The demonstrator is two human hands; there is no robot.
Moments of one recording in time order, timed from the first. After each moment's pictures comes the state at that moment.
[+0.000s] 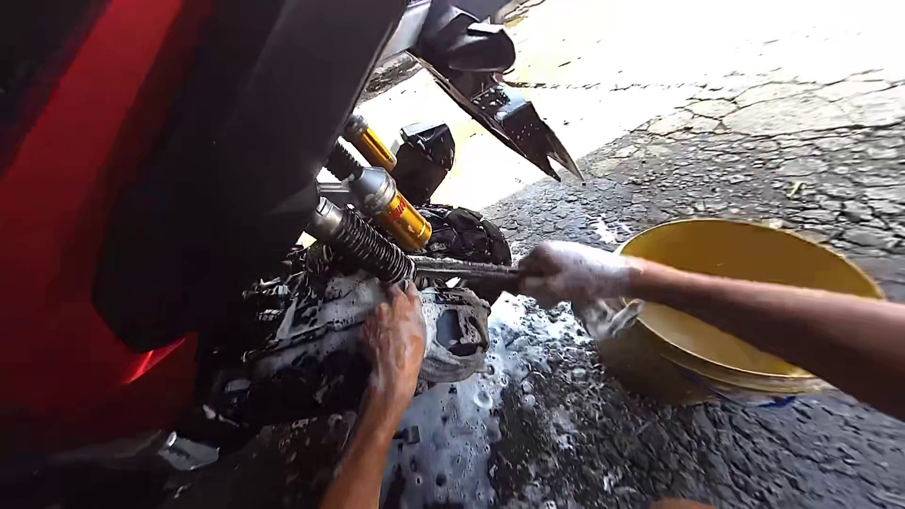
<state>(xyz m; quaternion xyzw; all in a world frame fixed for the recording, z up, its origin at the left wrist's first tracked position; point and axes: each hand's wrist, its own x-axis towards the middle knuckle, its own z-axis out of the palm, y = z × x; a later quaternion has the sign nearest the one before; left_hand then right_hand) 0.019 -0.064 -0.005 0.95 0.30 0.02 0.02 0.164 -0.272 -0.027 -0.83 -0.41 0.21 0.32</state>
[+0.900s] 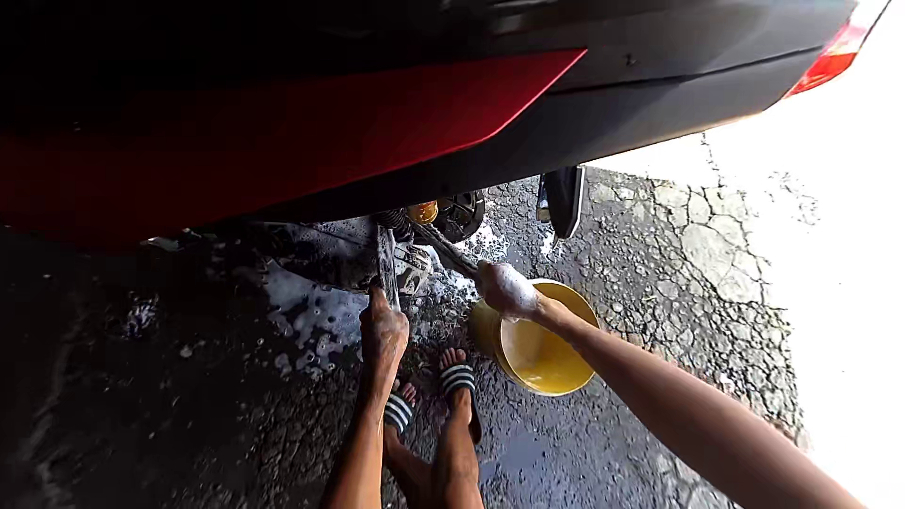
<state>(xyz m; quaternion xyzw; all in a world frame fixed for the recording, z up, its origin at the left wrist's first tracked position) -0.003 -0.147 0.050 0.69 0.57 -0.09 0.42 0.191 -0.246 0.056 -0.82 -0.41 0.40 0.01</state>
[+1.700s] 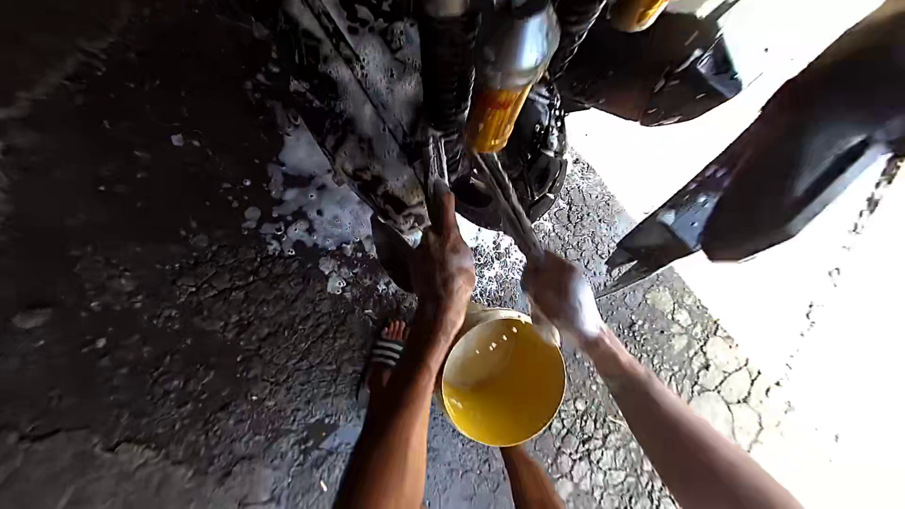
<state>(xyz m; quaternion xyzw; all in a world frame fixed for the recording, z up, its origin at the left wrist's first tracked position) 0.123 -0.221 0.010 0.59 0.71 0.09 0.37 0.284 -0.260 0.023 -0.76 -0.51 0.41 0.09</state>
